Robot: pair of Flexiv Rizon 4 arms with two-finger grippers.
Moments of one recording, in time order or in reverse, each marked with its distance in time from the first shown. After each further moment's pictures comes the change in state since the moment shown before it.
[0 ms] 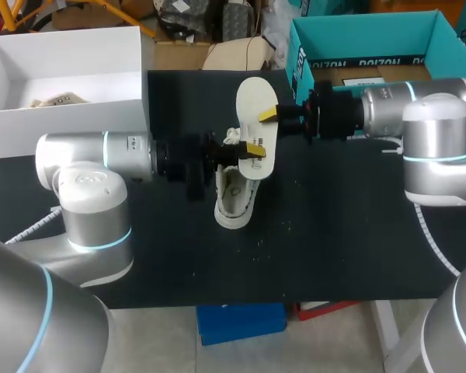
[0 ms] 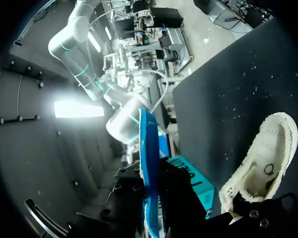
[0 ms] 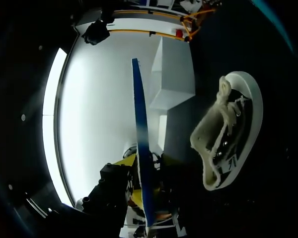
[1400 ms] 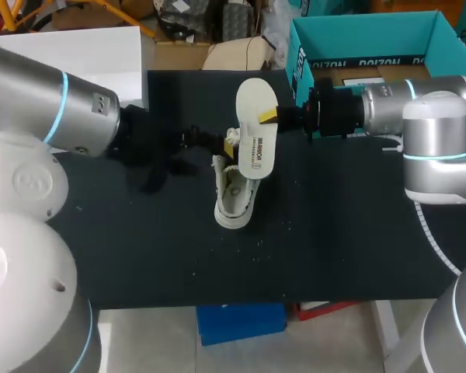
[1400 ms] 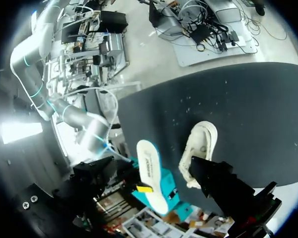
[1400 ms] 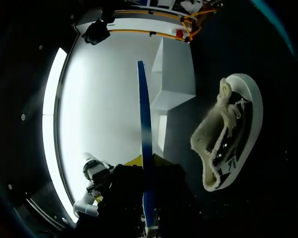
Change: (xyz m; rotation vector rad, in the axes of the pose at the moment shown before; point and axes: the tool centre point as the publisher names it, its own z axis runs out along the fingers) left arm -0.055 -0.046 -0.093 0.016 0.654 0.163; right arm 0.001 0.003 0.000 0.001 -0.002 -0.002
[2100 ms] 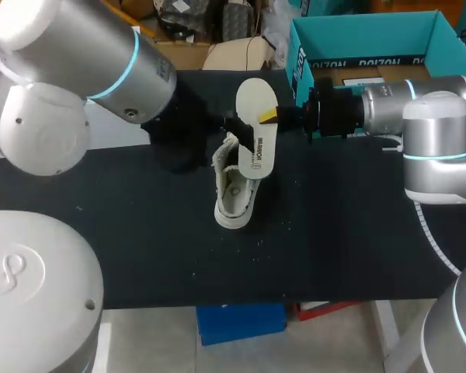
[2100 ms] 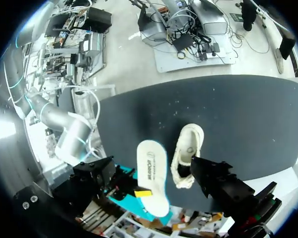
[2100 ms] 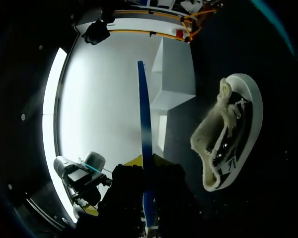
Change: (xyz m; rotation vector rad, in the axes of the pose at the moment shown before) left arm -0.031 0.005 0.011 0.065 0.289 -0.034; right arm 0.000 0.000 0.000 0.000 0.000 0.000
